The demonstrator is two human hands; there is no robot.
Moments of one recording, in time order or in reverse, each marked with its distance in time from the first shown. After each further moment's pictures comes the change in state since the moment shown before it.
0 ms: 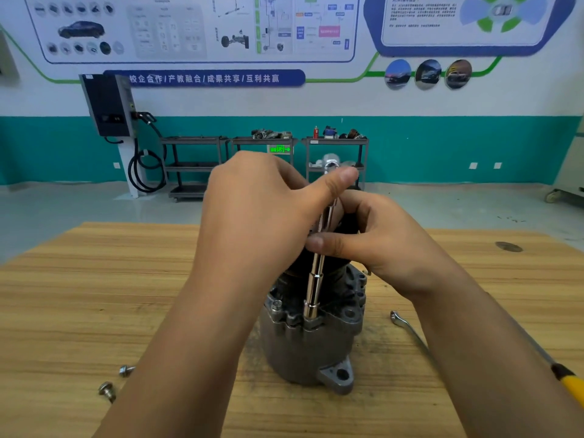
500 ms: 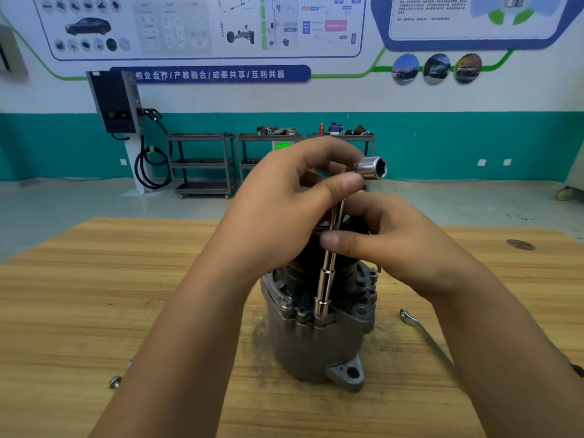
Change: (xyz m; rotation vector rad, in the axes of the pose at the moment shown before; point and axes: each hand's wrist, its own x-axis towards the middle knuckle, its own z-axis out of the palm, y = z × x) left_hand 0.006 -0.009 -0.004 -0.295 -0.362 0.207; right_hand 0.001 -0.004 0.001 -0.007 -0.132 -0.028
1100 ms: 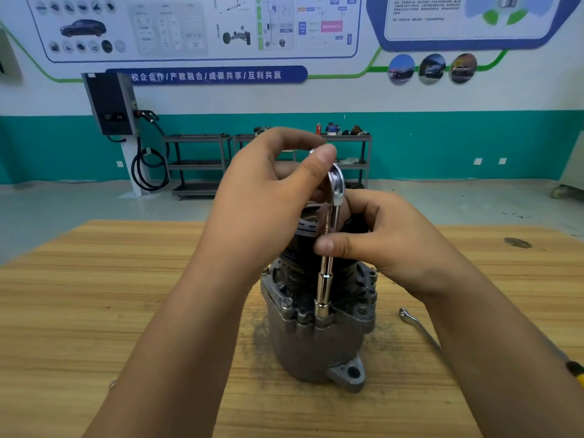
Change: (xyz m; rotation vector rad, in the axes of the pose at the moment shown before) left_hand -0.002 0.000 -0.001 -0.207 0.221 -0.155; right_hand 0.000 0.001 0.004 0.019 0.102 0.032
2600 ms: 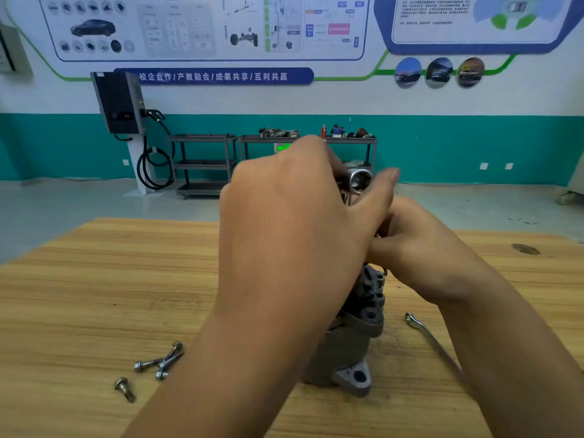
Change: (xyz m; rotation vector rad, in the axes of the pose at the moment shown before) left_hand -0.029 0.027 0.015 0.568 0.277 0.202; right_hand -0.001 -0.003 -0.002 0.058 -0.133 -0.076
